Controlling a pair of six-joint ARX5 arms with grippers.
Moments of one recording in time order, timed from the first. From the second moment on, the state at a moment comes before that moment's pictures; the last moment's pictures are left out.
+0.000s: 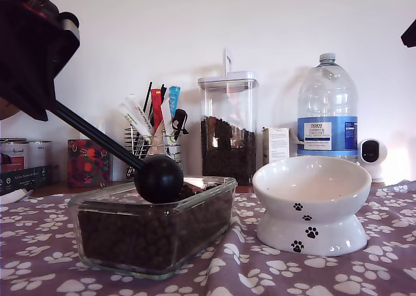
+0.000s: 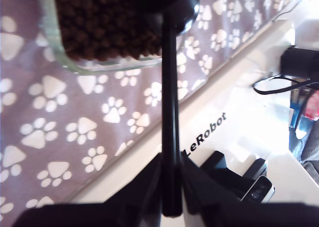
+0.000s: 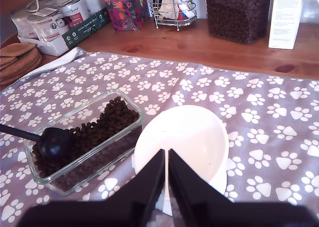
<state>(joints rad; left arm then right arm) -0.32 1.55 1.20 -1.35 0.69 0.08 0.22 0.48 0.50 -0.41 -0.36 0.00</state>
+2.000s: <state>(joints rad) -0.21 1.74 1.17 -1.36 0.91 0.06 0.22 0.48 0.50 -0.40 -0.38 0.00</state>
